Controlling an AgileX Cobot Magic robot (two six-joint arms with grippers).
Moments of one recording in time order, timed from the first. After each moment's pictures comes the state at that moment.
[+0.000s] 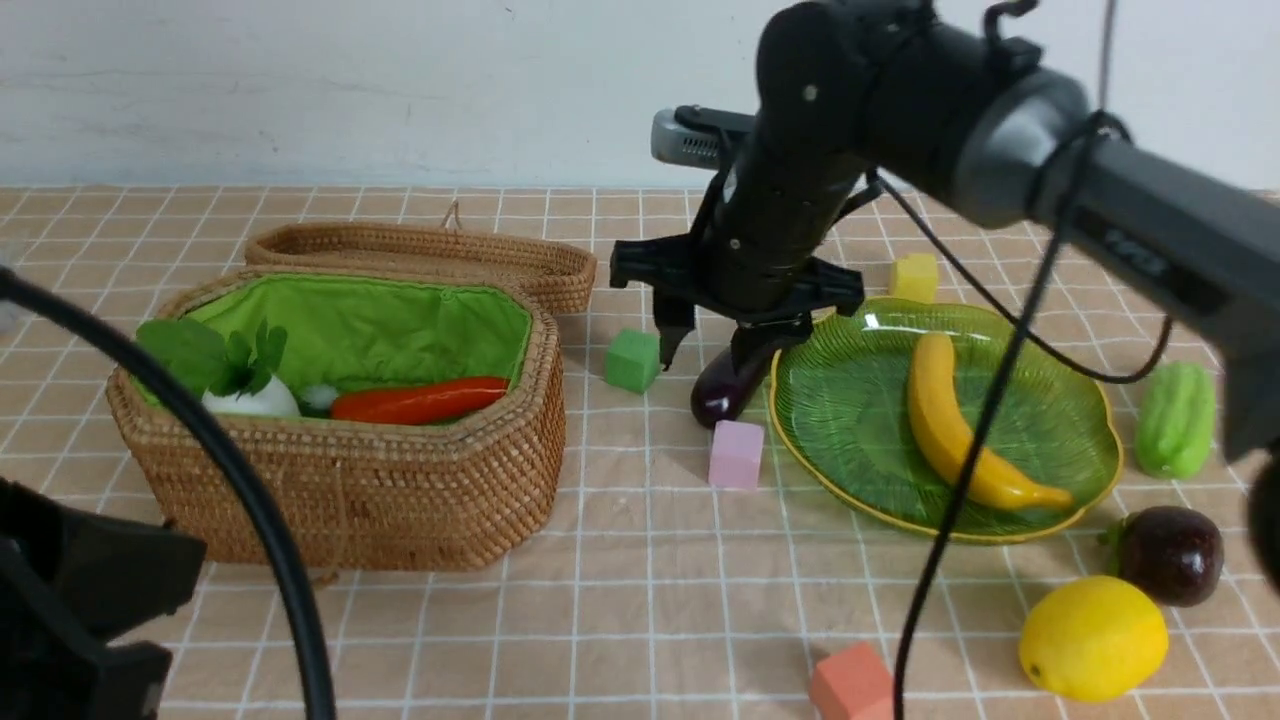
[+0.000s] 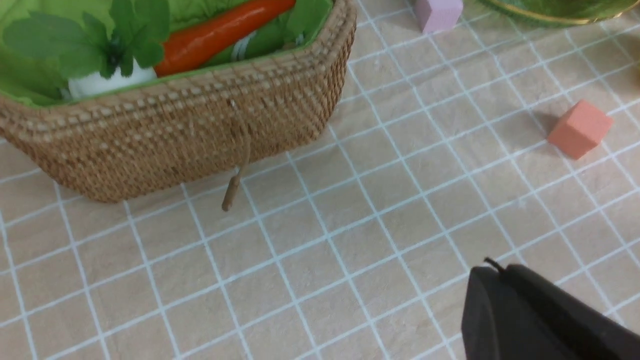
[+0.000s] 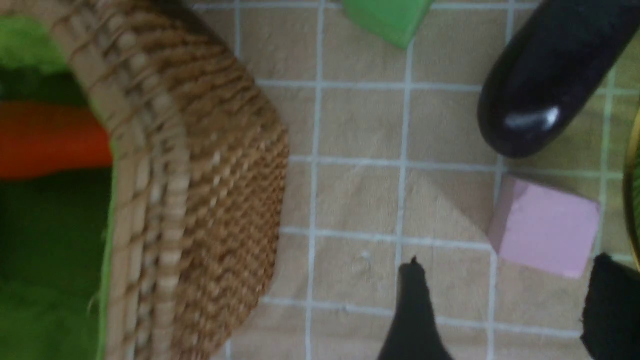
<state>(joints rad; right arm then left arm) 0.54 2.24 -2.20 0.09 1.18 0.50 -0.85 0.77 -0.92 0.30 1.03 -0.49</state>
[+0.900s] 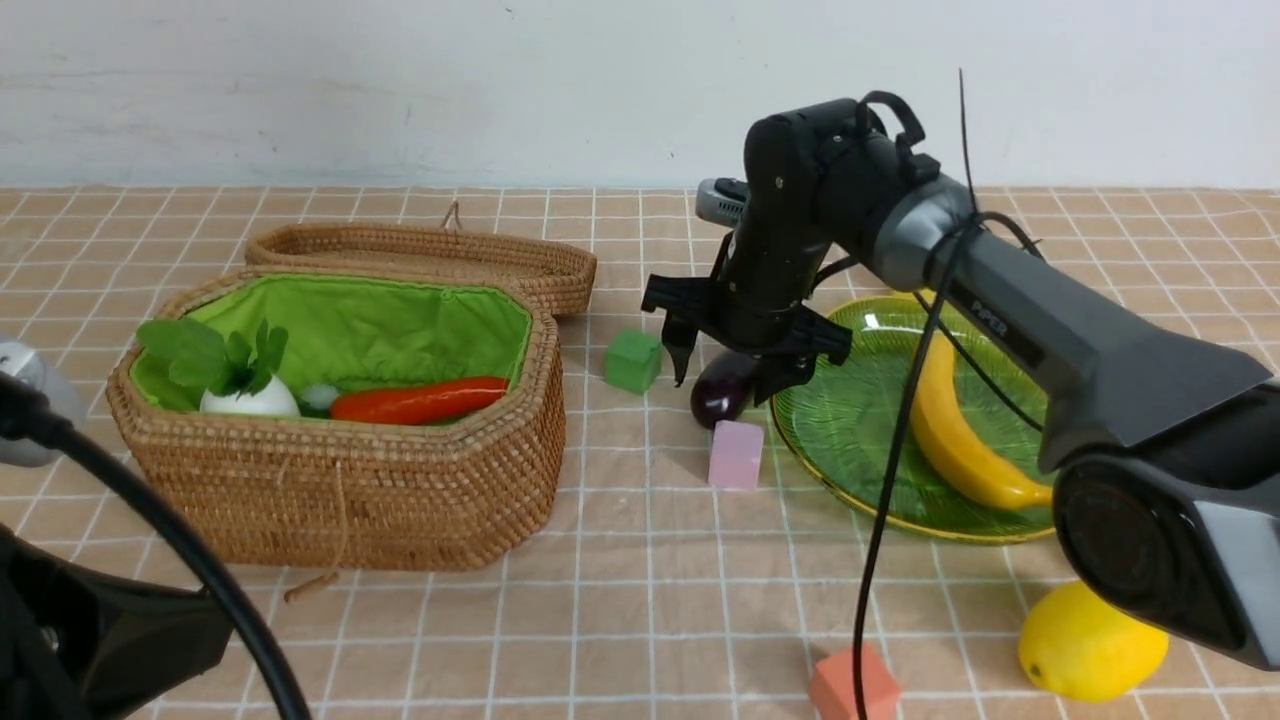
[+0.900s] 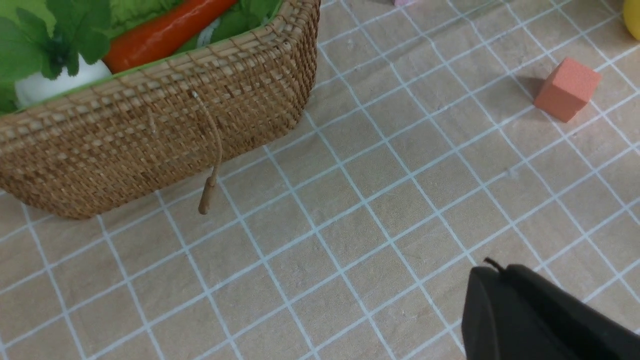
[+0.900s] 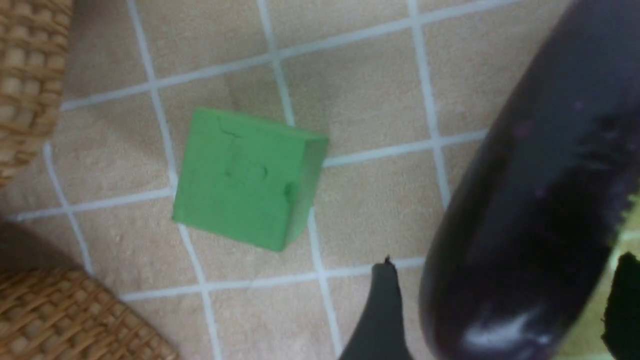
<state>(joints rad) 0.45 2.52 -2.44 0.08 1.19 0.62 -0.85 0.73 -0.84 0.26 0.95 -0.39</state>
